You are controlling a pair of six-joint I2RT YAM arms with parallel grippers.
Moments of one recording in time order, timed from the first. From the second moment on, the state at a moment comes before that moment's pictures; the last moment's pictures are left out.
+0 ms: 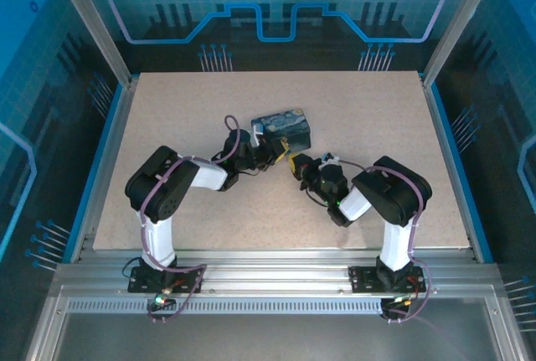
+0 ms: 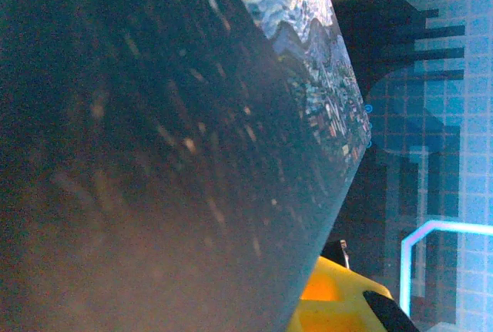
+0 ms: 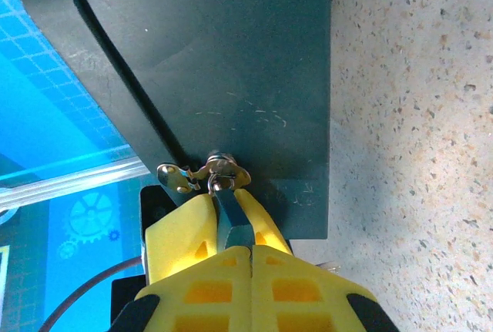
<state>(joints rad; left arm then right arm) -0.51 1.92 0.85 0.75 0.47 -1.27 0.60 1.89 0.44 1.30 0.00 1.75</state>
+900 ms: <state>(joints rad) -0.51 1.92 0.84 0.69 0.50 -1.25 0.59 1.89 0.43 1.26 -0.08 1.67</state>
